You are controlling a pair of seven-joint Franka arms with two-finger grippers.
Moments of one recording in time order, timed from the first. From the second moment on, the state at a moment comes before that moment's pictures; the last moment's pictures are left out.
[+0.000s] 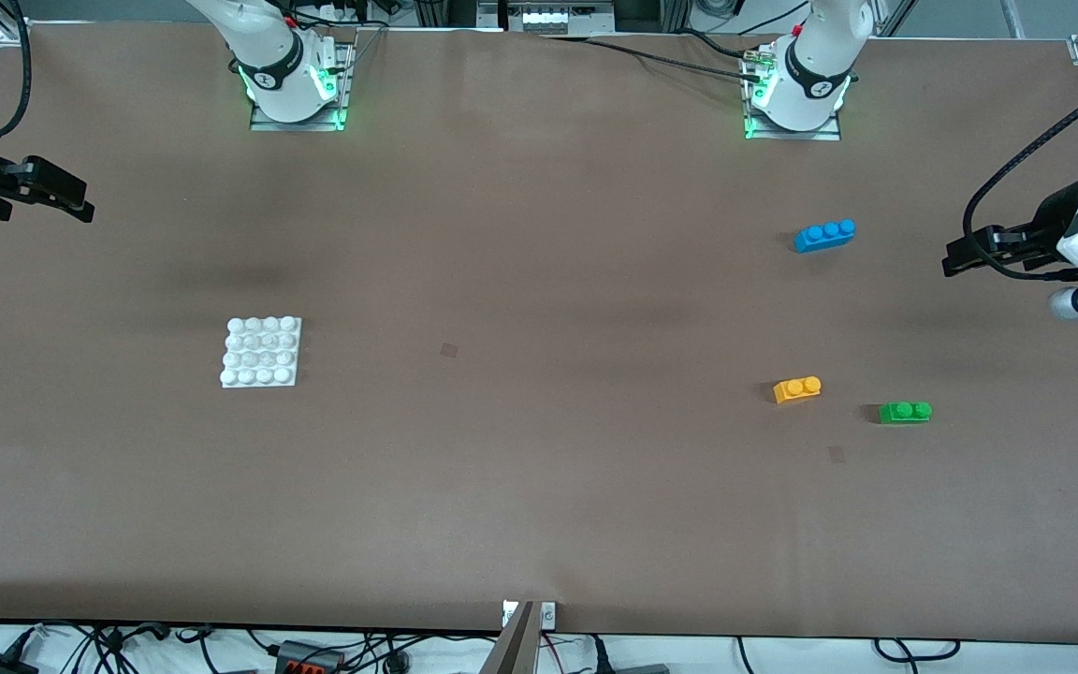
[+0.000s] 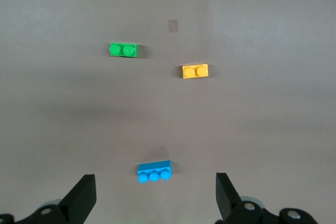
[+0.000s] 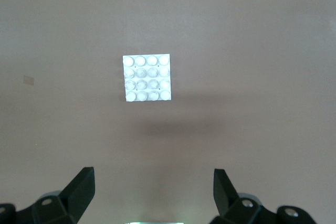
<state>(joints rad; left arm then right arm) 0.25 0.16 -0.29 -1.46 0.03 1.48 -0.12 -0.04 -0.02 0.00 -1.64 -0.02 1.55 -0.03</state>
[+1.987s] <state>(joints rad) 0.26 0.16 -0.28 -1.46 0.03 1.48 -0.11 -0.04 0.06 0.00 -1.99 -0.02 1.98 0.00</state>
